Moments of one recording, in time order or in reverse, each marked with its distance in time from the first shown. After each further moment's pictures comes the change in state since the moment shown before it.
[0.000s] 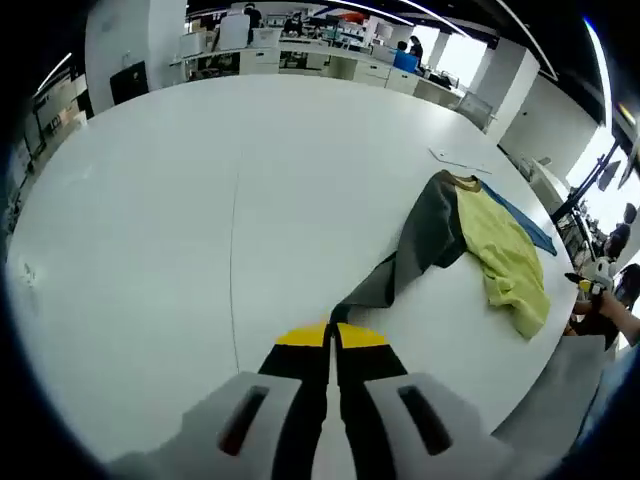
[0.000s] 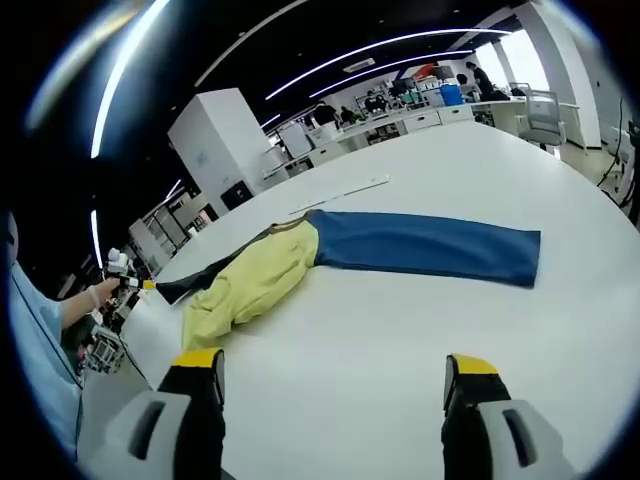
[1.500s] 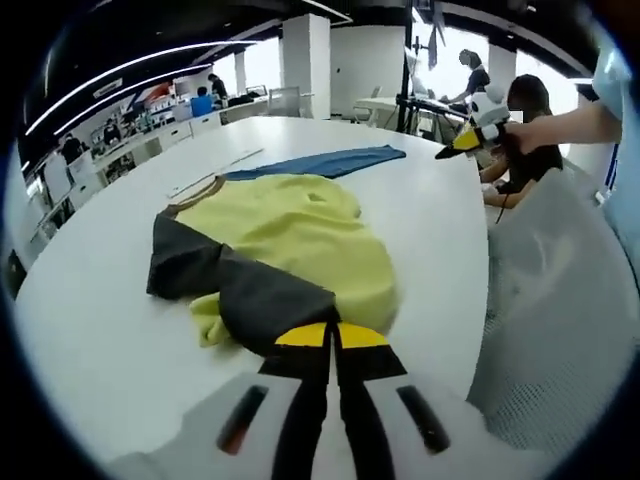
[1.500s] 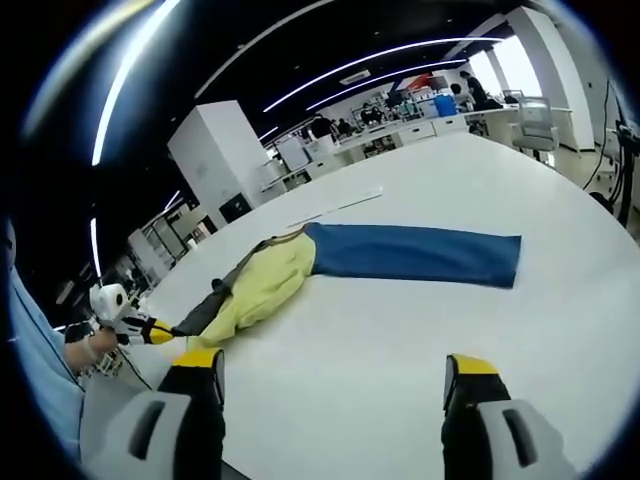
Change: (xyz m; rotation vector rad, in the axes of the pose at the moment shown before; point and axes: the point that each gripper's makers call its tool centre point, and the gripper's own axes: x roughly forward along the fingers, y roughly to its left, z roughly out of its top) left arm 0.042 -0.346 -0.091 0.736 -0.217 -0.400; right arm -0.024 -0.001 0.002 0.007 -0.060 -0.009
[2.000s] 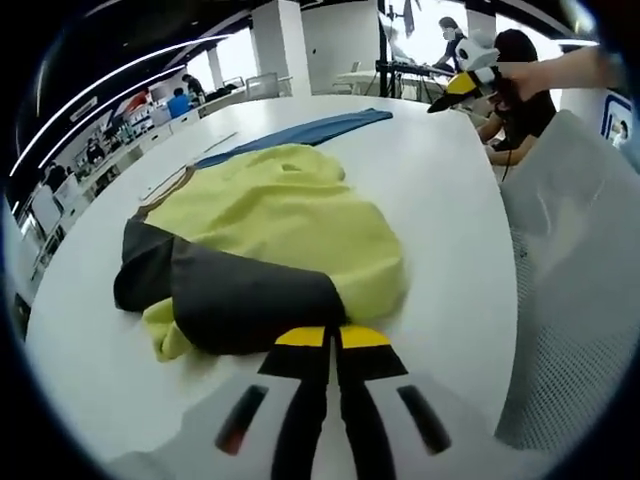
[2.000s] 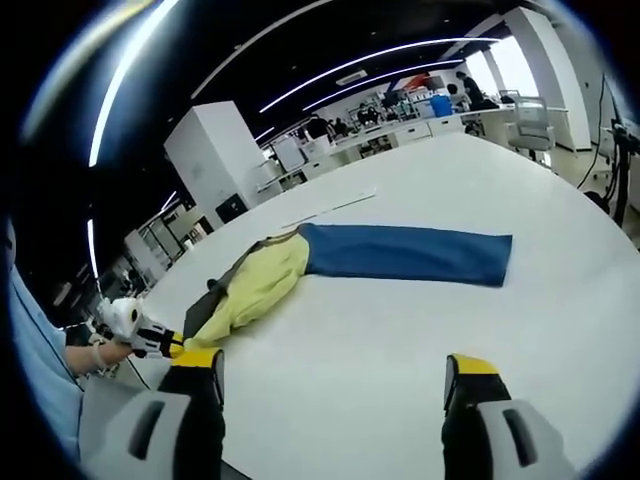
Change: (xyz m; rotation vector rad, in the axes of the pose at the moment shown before) left arm 0.055 -0.015 -0.033 0.157 0.103 -0.015; right arm -0.006 -0.008 -0.001 0.006 -0.001 -0.015
